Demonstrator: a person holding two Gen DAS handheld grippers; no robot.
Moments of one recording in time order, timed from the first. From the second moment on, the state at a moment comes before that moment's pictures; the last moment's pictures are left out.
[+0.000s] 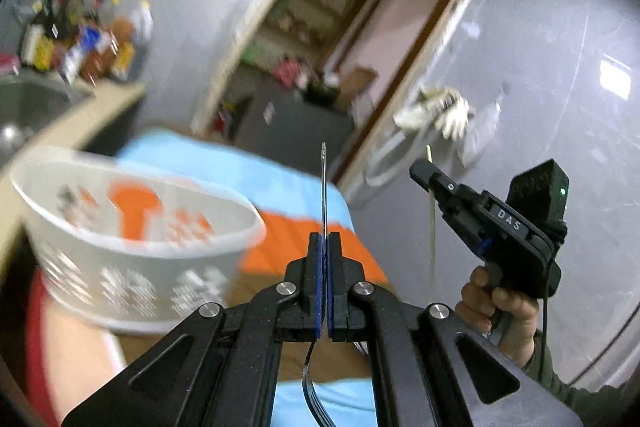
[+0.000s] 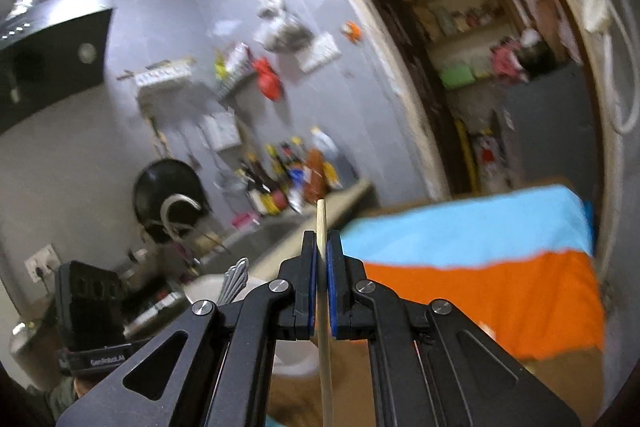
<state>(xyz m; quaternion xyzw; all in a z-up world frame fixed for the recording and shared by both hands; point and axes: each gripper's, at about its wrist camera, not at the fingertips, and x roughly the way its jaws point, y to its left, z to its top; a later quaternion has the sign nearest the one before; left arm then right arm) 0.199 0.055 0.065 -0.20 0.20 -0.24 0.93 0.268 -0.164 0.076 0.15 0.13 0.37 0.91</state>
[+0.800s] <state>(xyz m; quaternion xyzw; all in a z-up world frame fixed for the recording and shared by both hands) 0.230 0.203 0.048 -0.19 -0.05 -0.01 0.98 0.315 -0.035 0.079 0.13 -0.03 0.37 0.92</state>
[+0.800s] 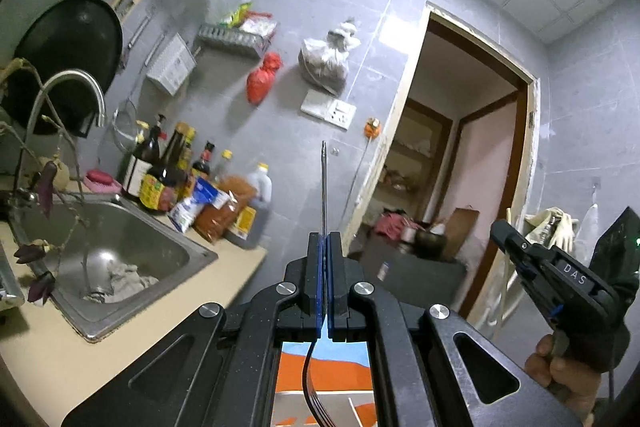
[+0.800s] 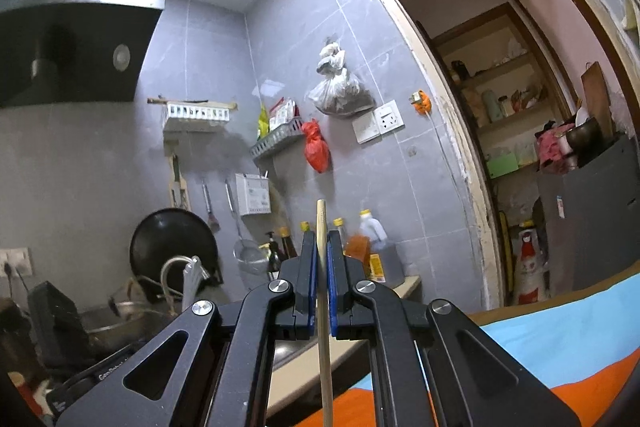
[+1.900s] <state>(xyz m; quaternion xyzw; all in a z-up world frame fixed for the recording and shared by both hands) 0.198 0.170 0.035 -0.15 0.09 -0.07 0.98 0.293 -0.062 0.041 0.07 0.07 0.40 0.91</state>
